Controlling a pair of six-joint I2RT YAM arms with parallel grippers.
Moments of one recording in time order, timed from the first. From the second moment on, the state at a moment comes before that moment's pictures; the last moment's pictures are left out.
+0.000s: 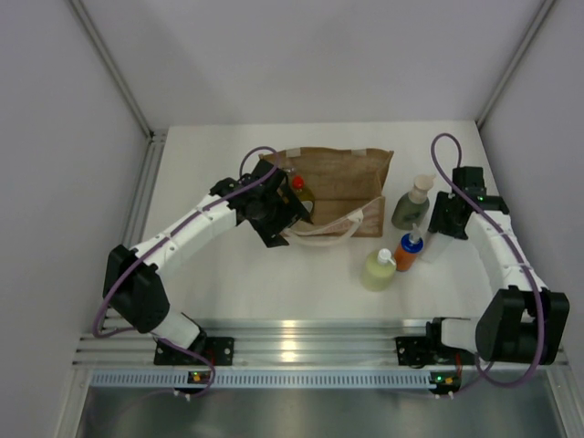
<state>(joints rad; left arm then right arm) -0.64 1.53 1.33 -0.83 0.14 -1.24 -0.07 1.26 1.00 -0.79 0.13 0.21</state>
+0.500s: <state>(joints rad) -0.64 1.53 1.33 -0.83 0.14 -1.24 -0.07 1.25 0.98 -0.75 0.13 0.20</state>
